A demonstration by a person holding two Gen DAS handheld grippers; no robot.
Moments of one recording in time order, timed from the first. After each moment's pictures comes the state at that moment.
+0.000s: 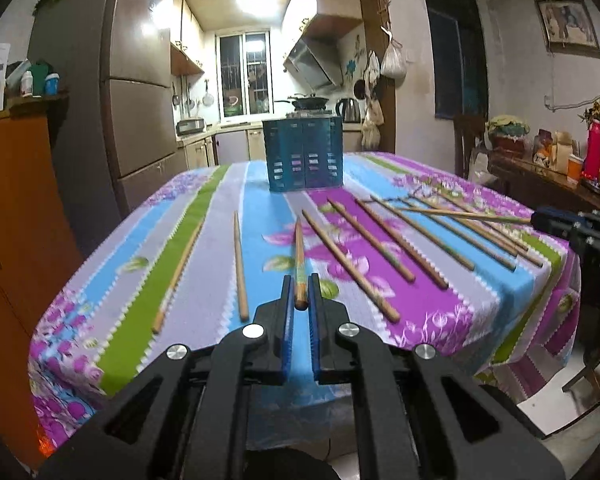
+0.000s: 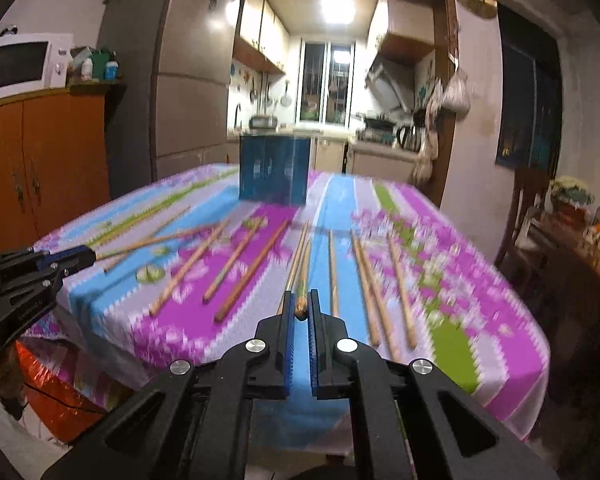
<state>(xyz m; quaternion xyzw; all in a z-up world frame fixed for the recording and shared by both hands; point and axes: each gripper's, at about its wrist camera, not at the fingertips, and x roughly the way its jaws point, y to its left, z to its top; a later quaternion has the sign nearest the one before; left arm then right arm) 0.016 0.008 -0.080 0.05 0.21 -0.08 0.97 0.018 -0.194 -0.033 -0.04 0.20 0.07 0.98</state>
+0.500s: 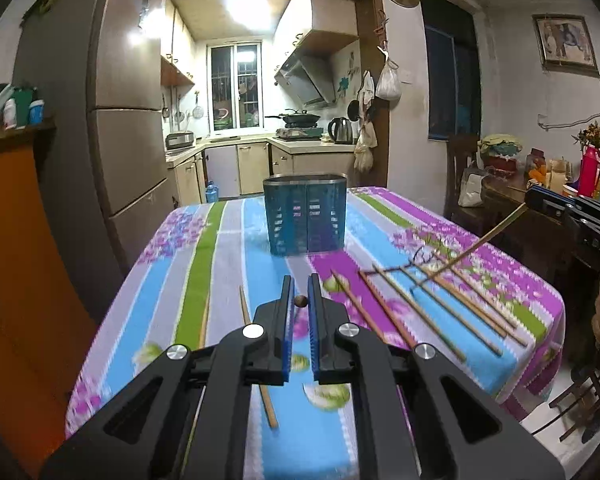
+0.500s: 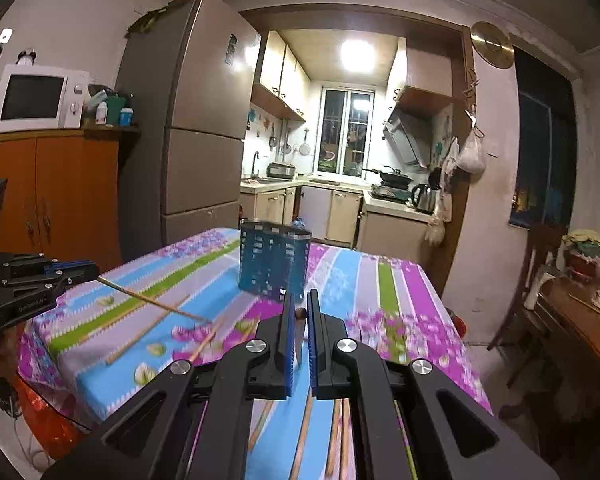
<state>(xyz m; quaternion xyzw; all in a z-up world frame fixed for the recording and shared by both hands) 0.069 0.017 0.013 0.04 0.20 -0.11 0.97 0.079 -0.216 0.070 -0.05 0.13 0.12 0.98</state>
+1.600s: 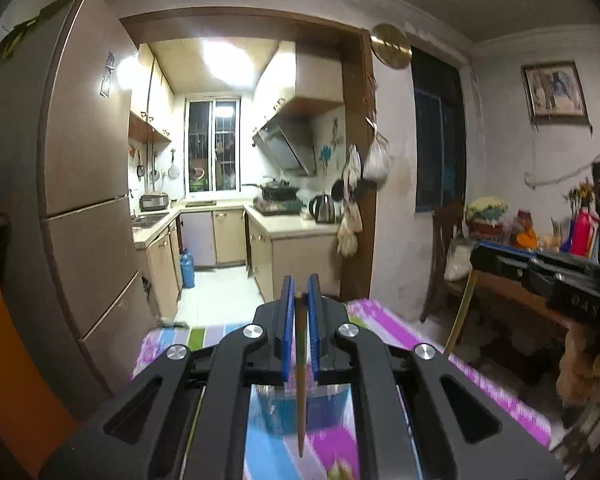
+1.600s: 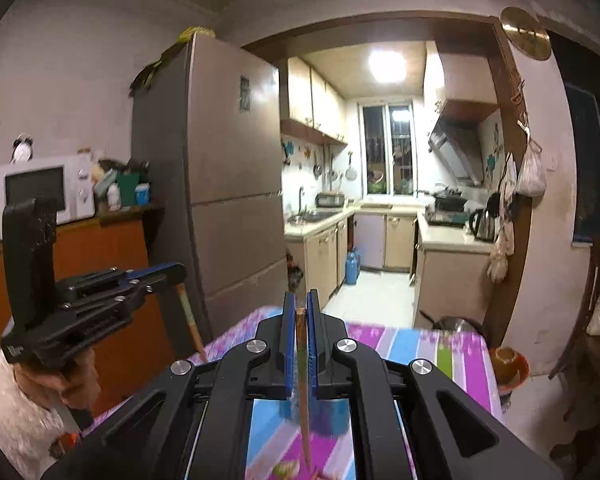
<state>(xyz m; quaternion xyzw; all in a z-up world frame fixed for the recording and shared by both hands) 0.240 -0.007 0.195 0.02 0.09 -0.16 0.98 0.254 -0.198 0.247 0.02 0.09 0.20 0.97</state>
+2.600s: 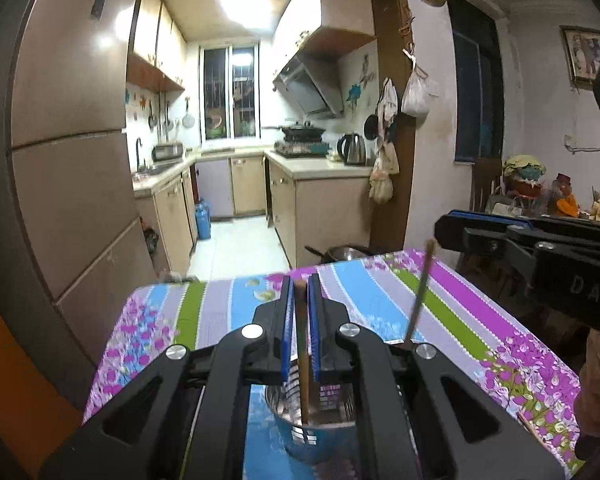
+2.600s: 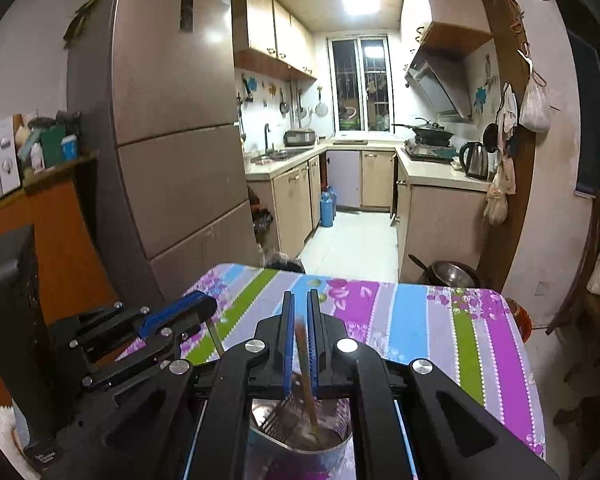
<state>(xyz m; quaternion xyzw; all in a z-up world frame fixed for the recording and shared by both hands) 0.379 -0.011 0.070 0.03 0.20 -0.12 0.97 0.432 -0.144 0.146 0.01 0.23 0.16 0.96</state>
